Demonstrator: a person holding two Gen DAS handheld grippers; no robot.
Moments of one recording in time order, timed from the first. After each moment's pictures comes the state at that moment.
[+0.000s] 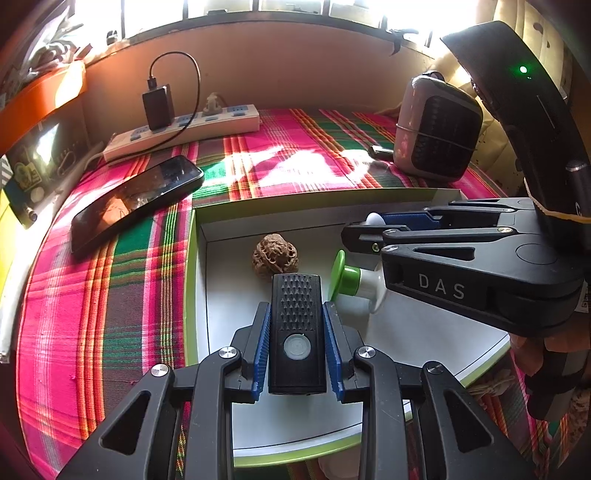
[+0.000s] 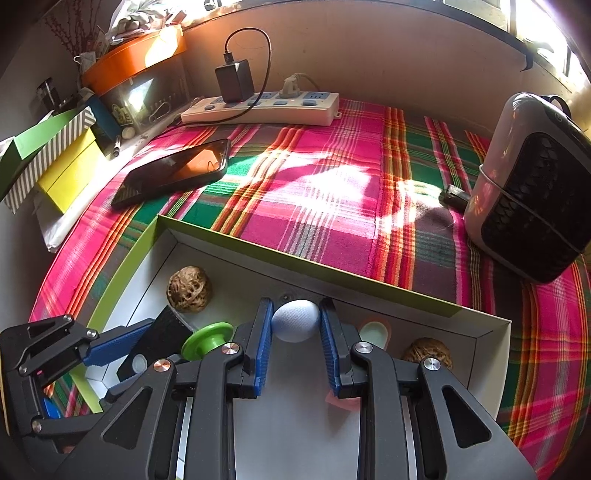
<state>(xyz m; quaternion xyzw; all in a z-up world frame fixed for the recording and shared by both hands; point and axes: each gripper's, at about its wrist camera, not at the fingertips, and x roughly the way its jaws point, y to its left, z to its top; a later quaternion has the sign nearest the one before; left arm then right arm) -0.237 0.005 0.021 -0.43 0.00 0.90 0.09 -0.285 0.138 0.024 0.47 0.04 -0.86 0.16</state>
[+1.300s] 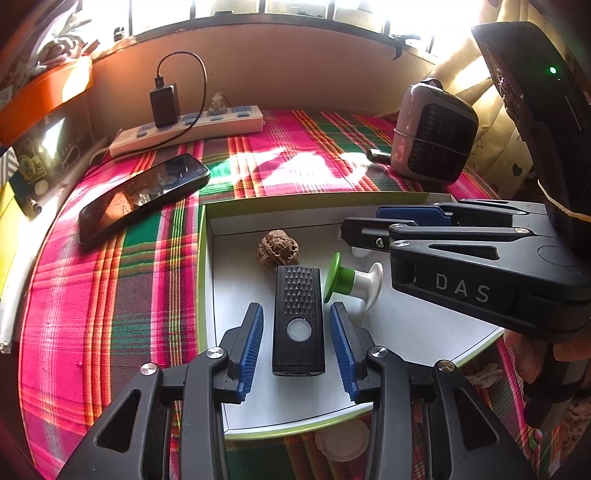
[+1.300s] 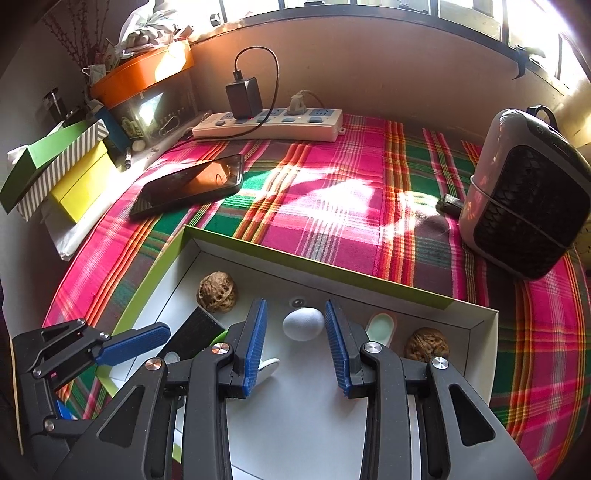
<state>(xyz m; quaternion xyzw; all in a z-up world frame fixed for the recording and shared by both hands) -0.225 0.001 0.030 -0.43 -0.01 0.90 0.09 -0.267 0.135 0.043 0.45 0.03 -0.88 0.17</state>
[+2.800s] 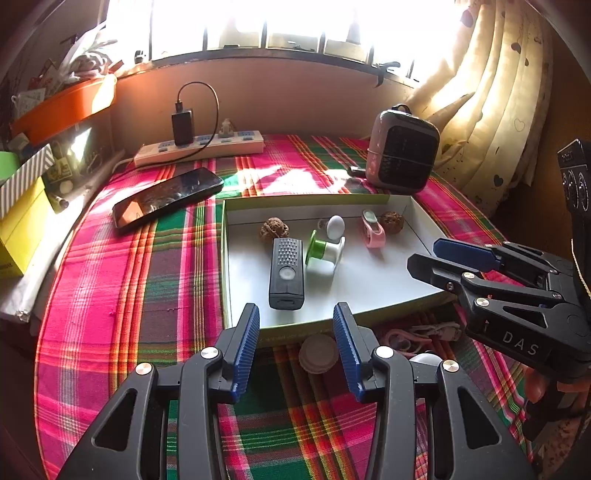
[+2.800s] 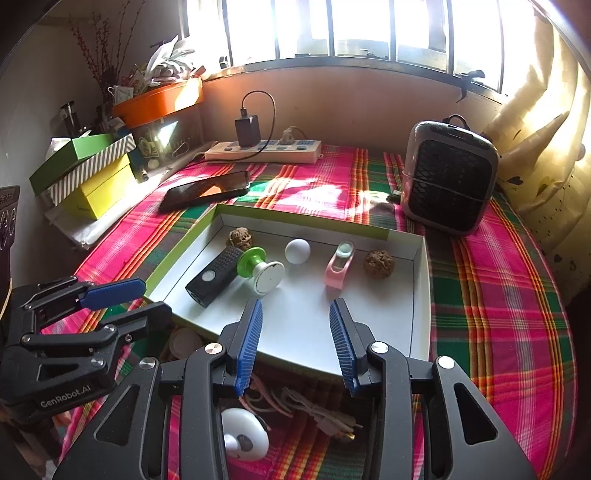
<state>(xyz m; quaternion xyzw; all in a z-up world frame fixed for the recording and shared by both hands) -0.151 -0.010 0.054 -0.39 -0.02 0.92 0.09 -0.156 0.162 0.063 0.38 0.02 -0.92 0.13</state>
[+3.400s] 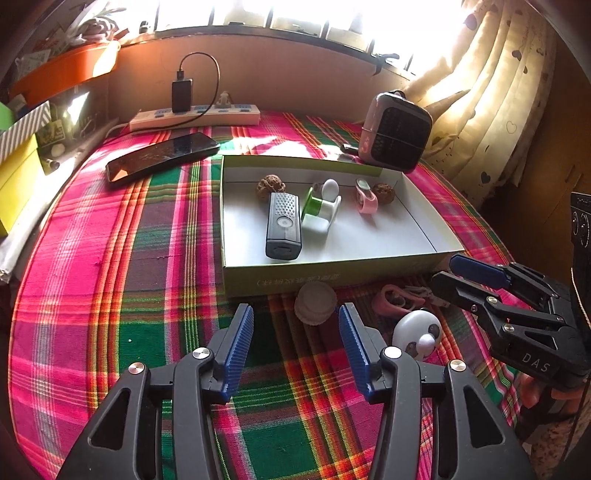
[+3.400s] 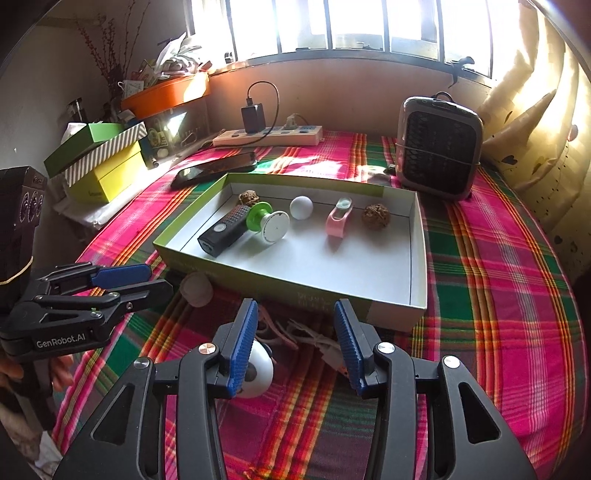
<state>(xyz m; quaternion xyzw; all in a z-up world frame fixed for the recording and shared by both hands) -0.133 -0.021 0.031 -0.42 -0.06 0.90 0.13 -0.113 0.171 0.044 0.37 0.01 -0.92 0.14</state>
